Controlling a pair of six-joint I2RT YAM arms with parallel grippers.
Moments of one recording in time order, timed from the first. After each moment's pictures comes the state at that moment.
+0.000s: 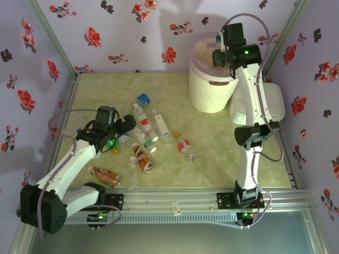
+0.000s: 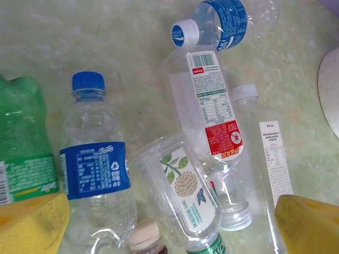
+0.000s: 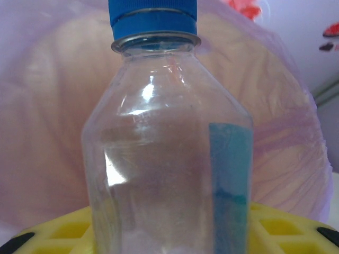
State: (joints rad) left arm -0.37 1.06 0.81 -0.54 -0.07 -0.70; right arm 0.24 2.11 2.65 -1.29 0.19 0.02
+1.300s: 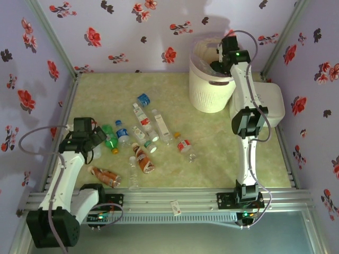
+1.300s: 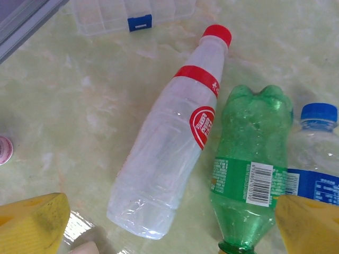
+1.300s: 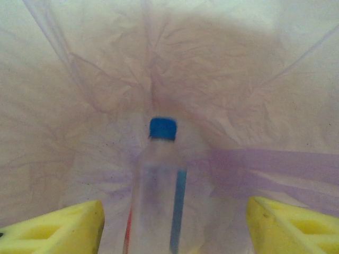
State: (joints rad) left arm -0.02 0.92 0.72 -0.79 -0.27 -0.60; right arm 0.14 2.38 2.64 -1.19 0.04 0.00
